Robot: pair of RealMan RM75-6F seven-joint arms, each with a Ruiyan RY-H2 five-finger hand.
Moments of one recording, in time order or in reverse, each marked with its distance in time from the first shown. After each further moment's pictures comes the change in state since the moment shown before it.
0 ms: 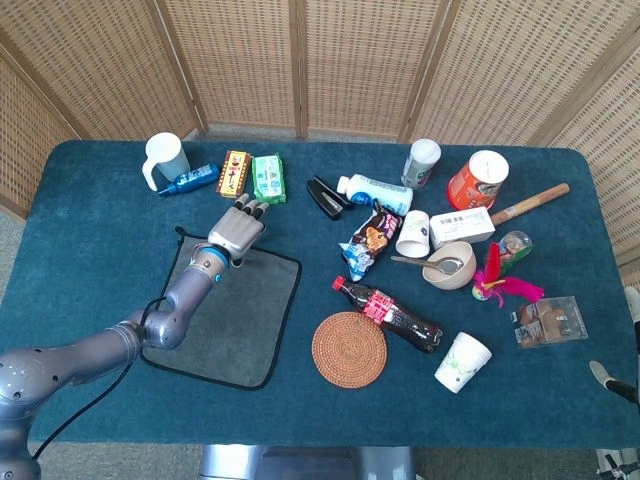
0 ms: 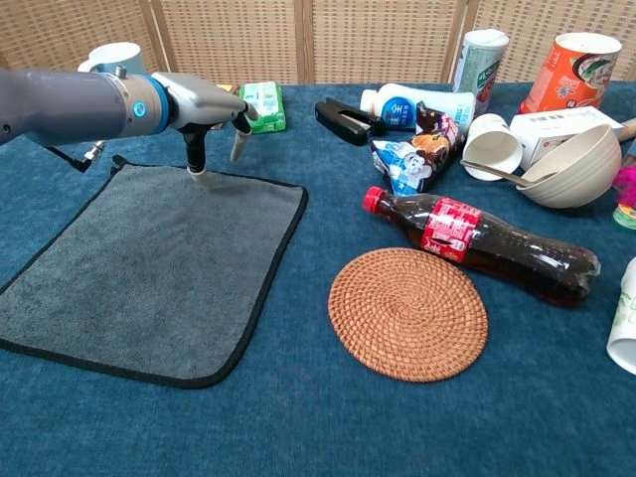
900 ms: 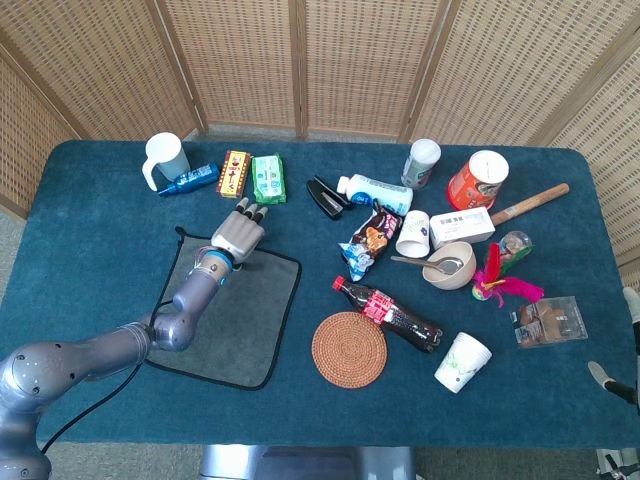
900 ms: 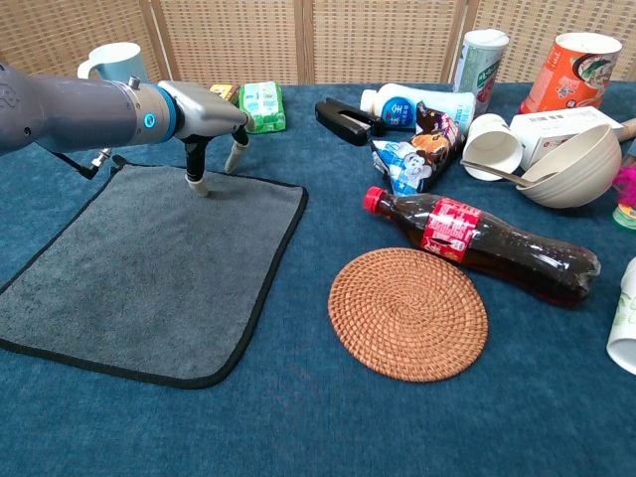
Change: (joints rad) left arm -0.078 -0.013 0.109 -0.015 -0.188 0.043 0.128; right arm -0.002 0.002 -0.004 -0.004 -0.012 0.004 0.007
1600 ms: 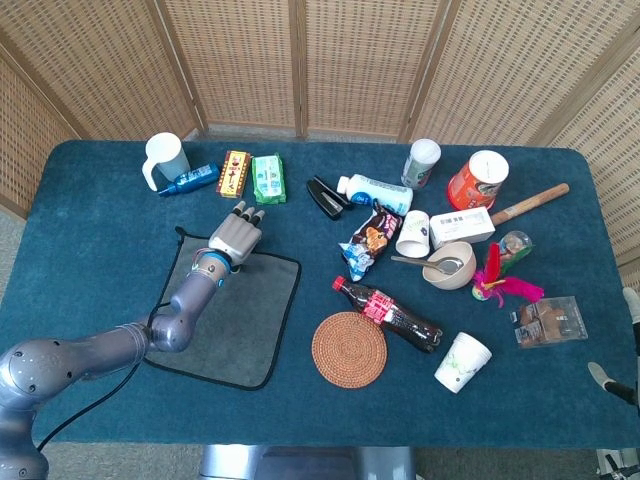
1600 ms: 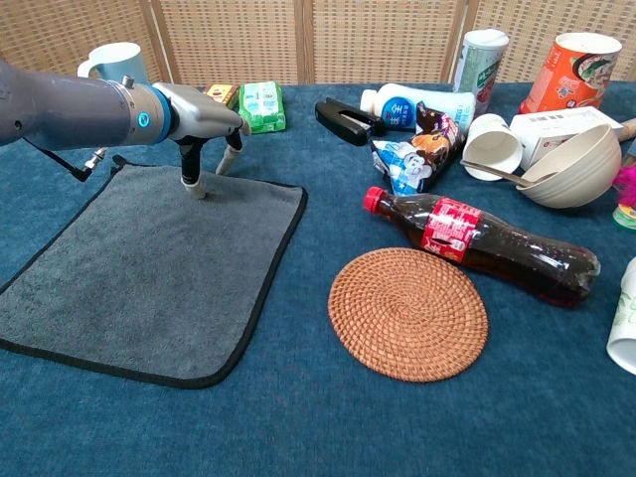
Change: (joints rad) left arm -0.020 0.028 0.039 -0.044 -0.063 0.006 -0.007; right arm -0.003 0.001 -0.002 -0.001 -0.009 0.006 0.001
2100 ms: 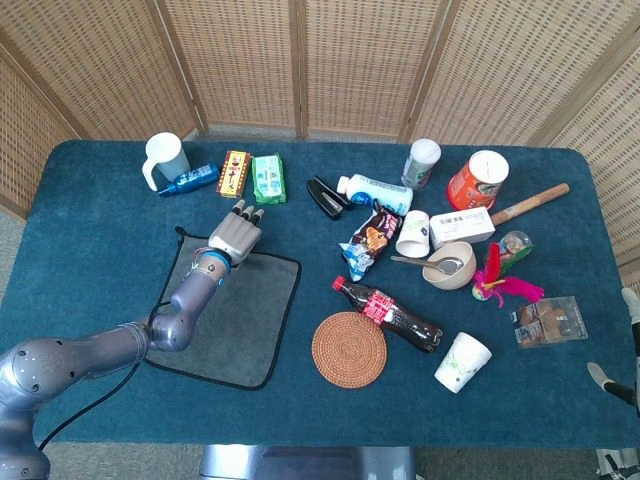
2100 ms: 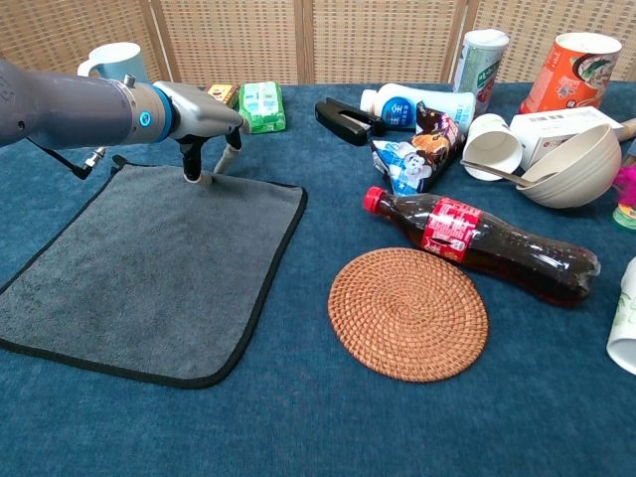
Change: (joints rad) left arm -0.013 -0.007 0.015 0.010 -0.005 0.004 -0.008; right arm -0.001 0.000 0.000 -0.001 -0.003 0.003 -0.002
